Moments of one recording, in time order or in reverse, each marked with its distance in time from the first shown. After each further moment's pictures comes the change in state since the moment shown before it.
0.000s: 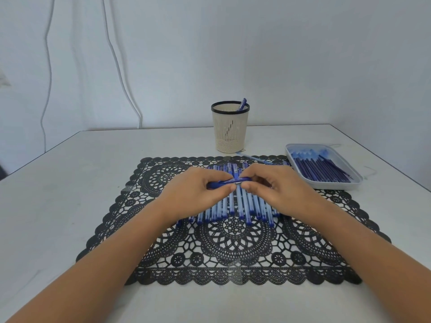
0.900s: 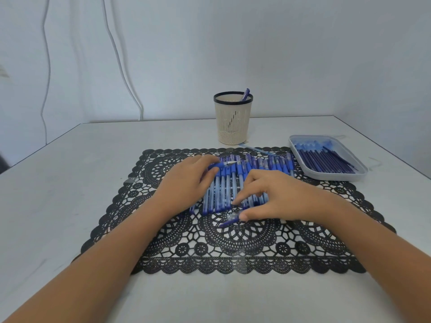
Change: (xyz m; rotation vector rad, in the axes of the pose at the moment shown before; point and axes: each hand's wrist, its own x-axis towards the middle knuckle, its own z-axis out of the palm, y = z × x) left_hand -0.003 -0.025 0.007 0.287 0.156 0.041; right_hand -0.003 -0.017 0.001 -0.156 -0.425 0.112
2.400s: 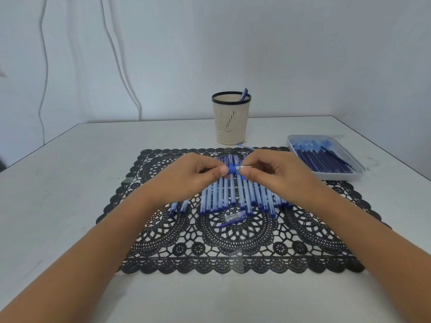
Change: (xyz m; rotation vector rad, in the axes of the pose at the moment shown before) left_hand 0.005 0.023 -0.035 -0.424 -0.263 -0.027; right_hand 0.007 0.013 0.000 0.334 0.472 -0.097
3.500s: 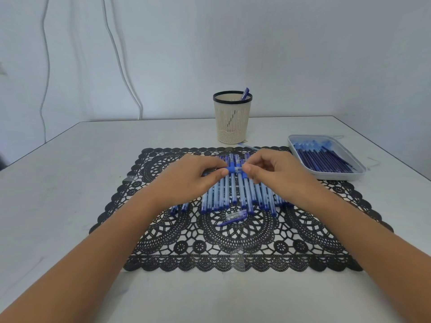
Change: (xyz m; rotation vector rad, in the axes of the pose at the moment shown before) left_hand 0.001 -0.012 0.006 0.222 0.069 0.022; right_hand 0.002 -0.007 0.005 0.060 0.022 0.194
